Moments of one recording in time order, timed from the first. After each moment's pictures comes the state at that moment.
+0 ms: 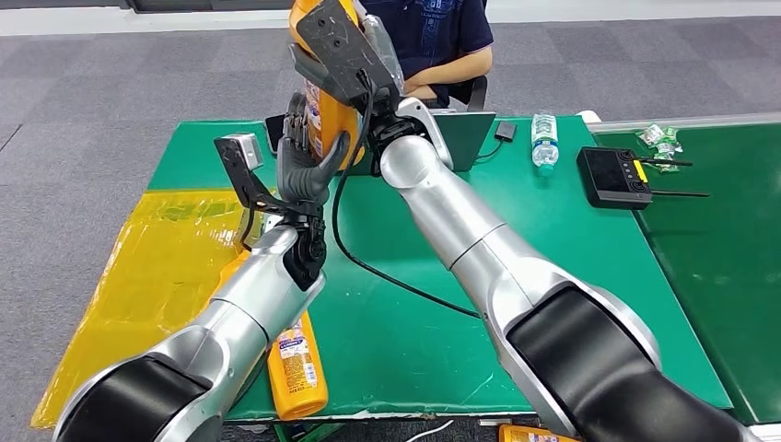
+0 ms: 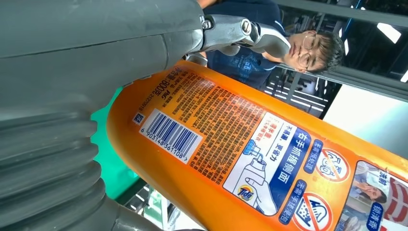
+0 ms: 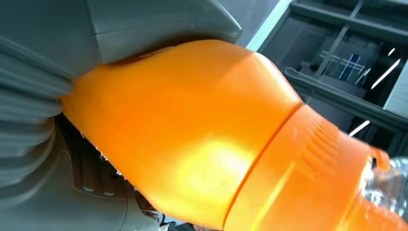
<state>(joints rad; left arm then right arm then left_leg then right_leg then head) -0.94 -0.33 -0.39 -0.41 0.52 -0.08 -0.57 -1.14 0.33 0.38 -0.65 0.25 -0.13 -0.24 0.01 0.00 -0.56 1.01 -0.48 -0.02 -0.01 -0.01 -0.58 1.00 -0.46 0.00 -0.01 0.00</state>
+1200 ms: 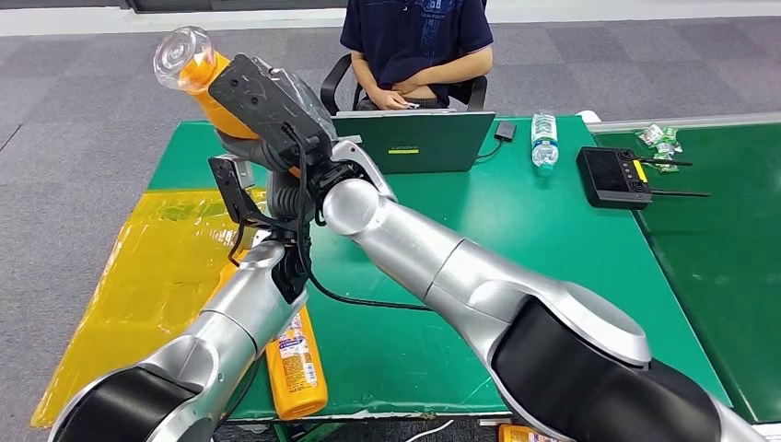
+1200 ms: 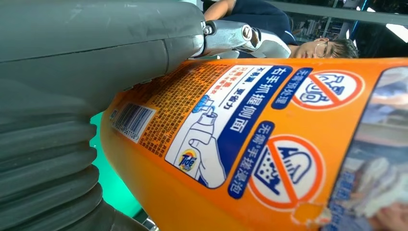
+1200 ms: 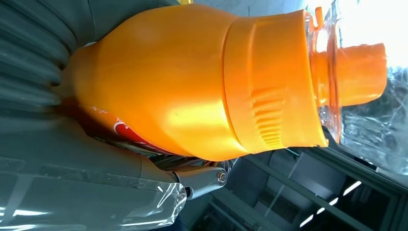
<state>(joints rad) -0.89 -0.28 -0.32 -0.39 0.39 -0.14 -0.61 -1.18 0.34 0.90 -0.68 -0.23 -0.26 -0.23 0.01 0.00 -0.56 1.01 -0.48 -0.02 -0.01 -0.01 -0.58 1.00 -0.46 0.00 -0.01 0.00</state>
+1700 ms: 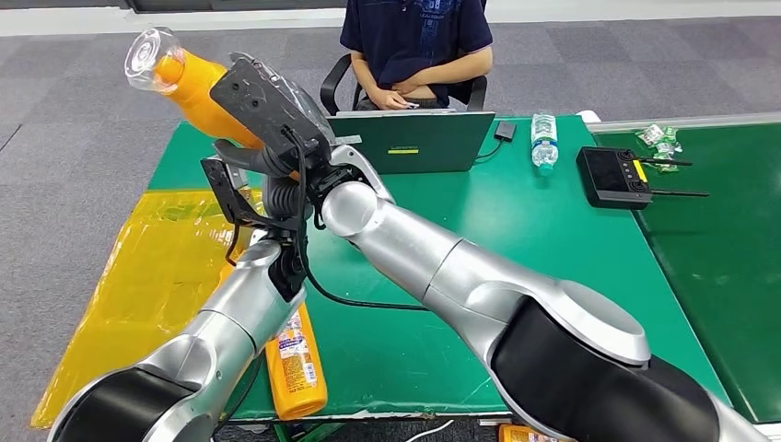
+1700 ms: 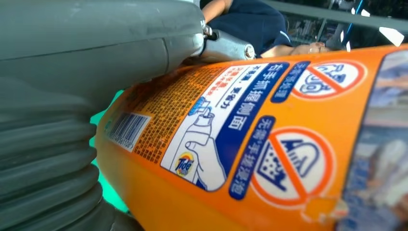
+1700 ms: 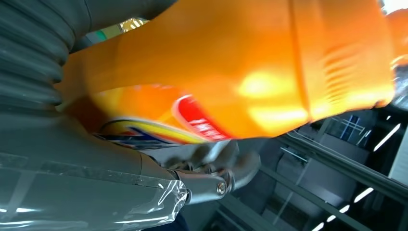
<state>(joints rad) -0.89 -0.28 -0.27 -0.39 0.38 -0.17 -0.62 -1.19 0.34 0.94 -0.66 -0.29 -0.26 -0.25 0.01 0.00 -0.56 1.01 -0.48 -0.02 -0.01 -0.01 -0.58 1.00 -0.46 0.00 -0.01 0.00</state>
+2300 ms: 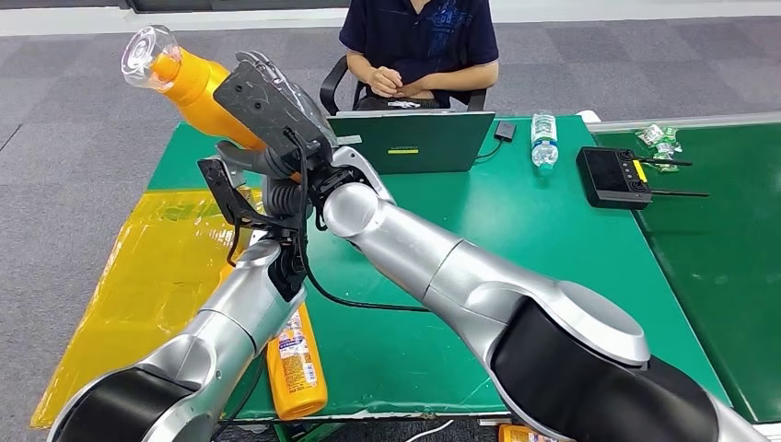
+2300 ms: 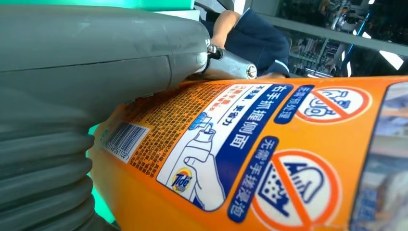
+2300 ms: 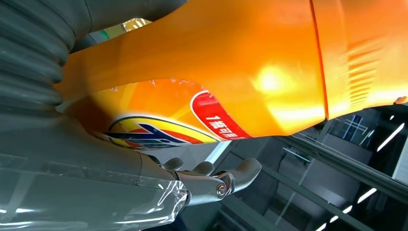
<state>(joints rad) -0.89 -0.28 -0.27 -0.39 0.38 -0.17 -0.62 -1.19 0.34 0.95 -0.65 -0.29 -0.26 -0.25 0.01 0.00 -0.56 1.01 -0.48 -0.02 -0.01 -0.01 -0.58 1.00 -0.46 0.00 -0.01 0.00</state>
